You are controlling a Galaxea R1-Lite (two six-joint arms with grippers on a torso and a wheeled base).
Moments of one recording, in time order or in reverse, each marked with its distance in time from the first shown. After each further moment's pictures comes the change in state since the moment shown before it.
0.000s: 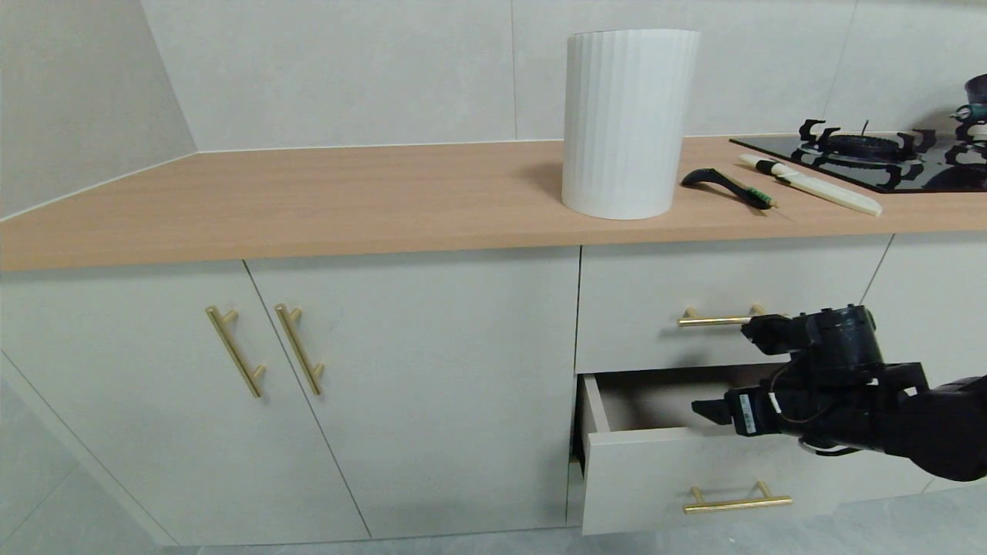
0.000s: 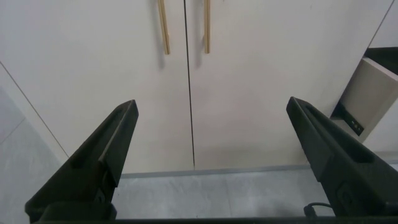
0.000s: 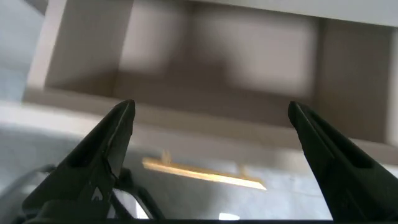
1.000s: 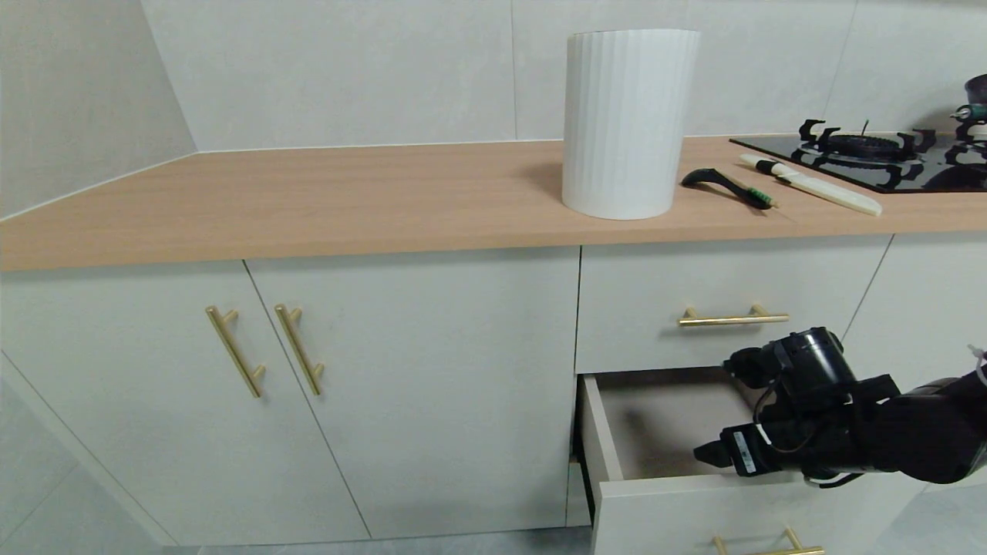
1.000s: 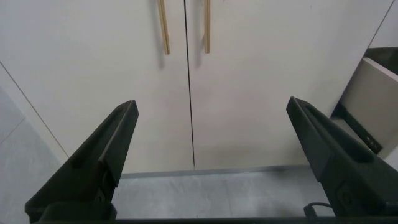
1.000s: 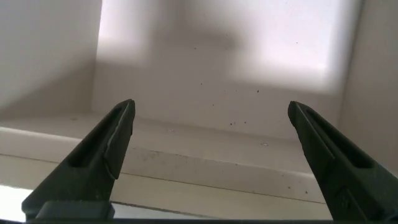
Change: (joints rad) left arm 0.000 0.000 0.000 0.000 0.000 0.000; right arm 0.048 0.013 -0.020 0.239 -0.038 0.006
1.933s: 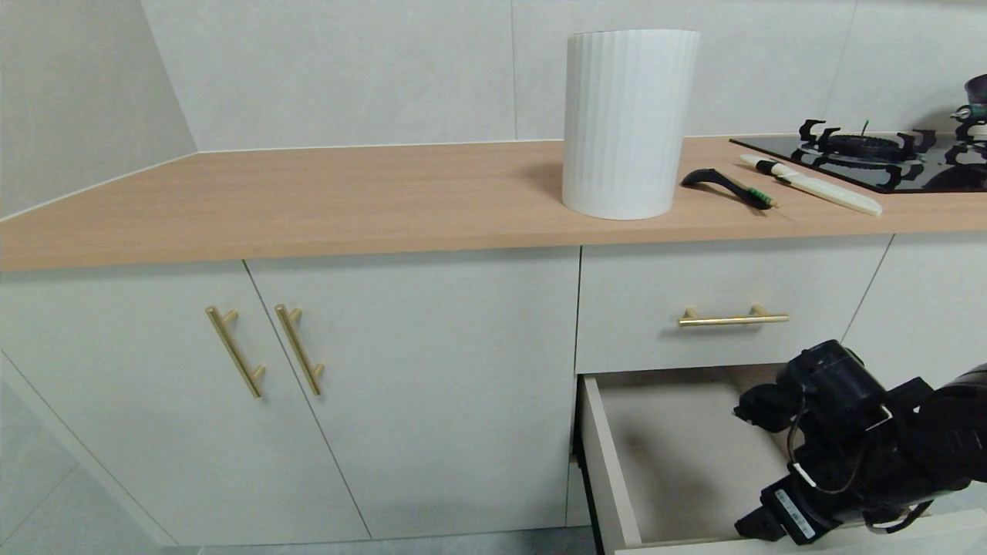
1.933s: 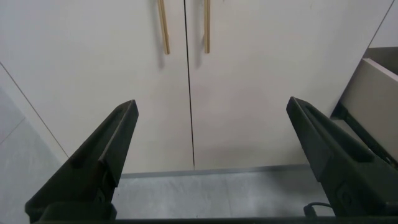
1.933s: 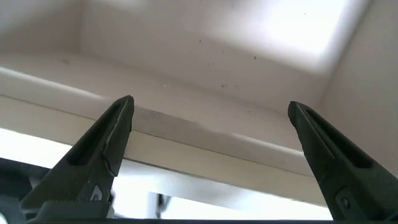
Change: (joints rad) left arm 0.000 0.000 0.000 0.000 0.000 0.000; right arm 0.058 -0.147 -0.024 0.458 0.001 -0.143
